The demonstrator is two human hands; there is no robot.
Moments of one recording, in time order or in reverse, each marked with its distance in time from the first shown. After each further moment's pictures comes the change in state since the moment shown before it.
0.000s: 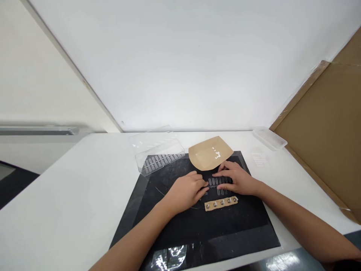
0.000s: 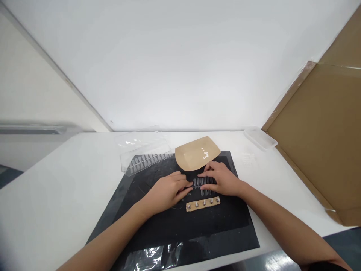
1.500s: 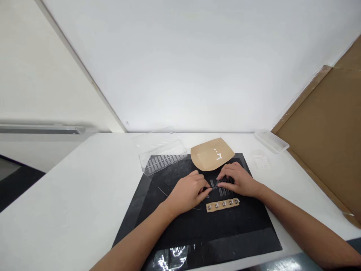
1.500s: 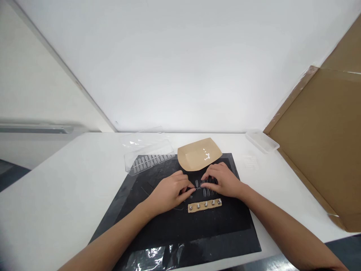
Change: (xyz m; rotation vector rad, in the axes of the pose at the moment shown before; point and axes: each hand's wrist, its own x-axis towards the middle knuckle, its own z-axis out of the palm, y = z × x) left_hand 0.000 0.001 0.004 -0.153 0.076 -0.060; right_hand 0.003 -0.010 0.001 -0.007 0.081 -0.007
